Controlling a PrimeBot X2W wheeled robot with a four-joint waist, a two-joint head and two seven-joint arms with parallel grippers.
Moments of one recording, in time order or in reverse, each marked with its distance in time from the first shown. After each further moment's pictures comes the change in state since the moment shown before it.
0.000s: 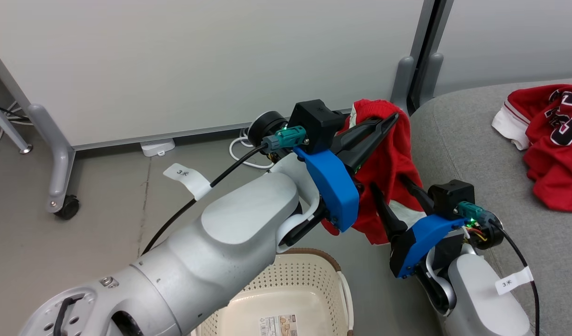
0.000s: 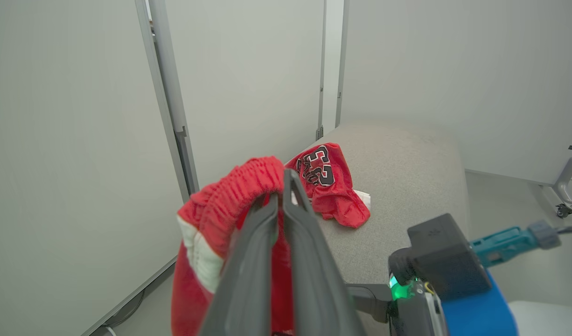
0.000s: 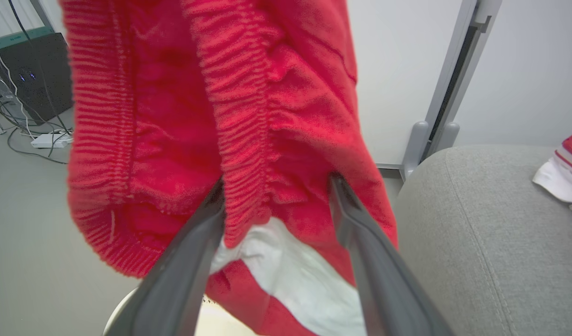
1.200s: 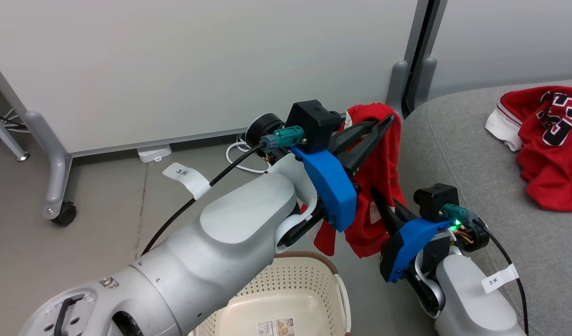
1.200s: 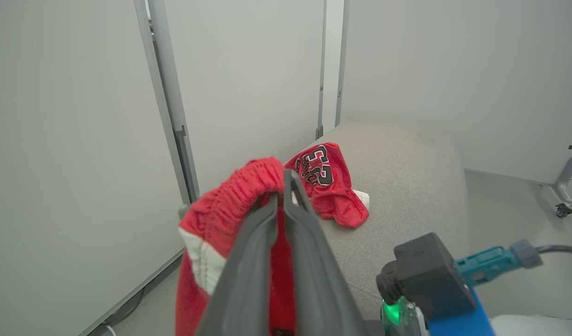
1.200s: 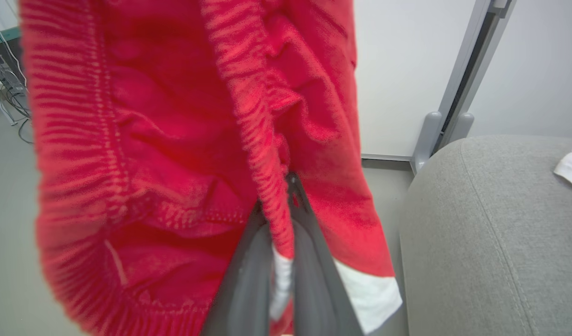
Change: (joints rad) left arm -0.002 0.000 -0.008 0.017 -0.018 0.000 0.000; right arm -0.054 0.000 0.070 0.135 0.044 0.000 -0.042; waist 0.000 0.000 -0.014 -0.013
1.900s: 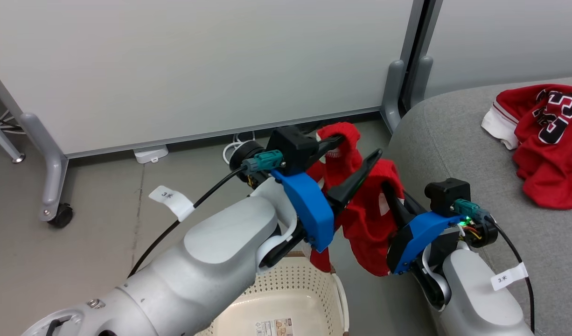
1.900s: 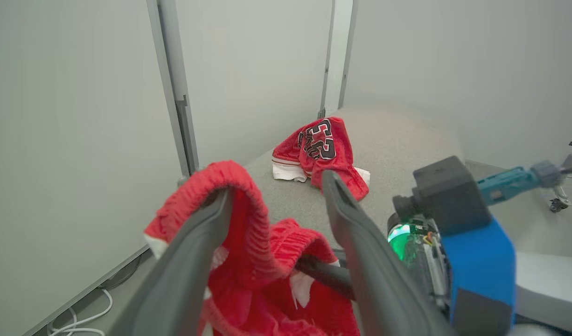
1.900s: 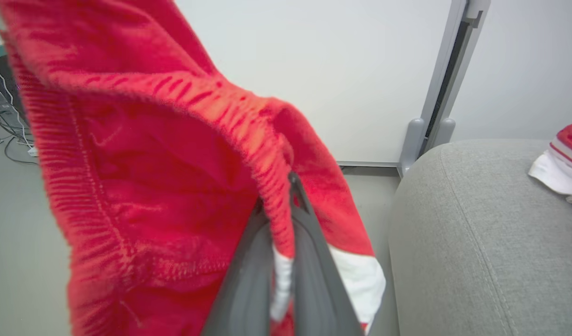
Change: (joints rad) left arm 0.075 0.048 0.000 -0.025 -0.001 0.000 0.009; right arm -0.009 0.000 -0.032 0.006 -0.001 0.000 -0.023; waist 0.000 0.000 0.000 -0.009
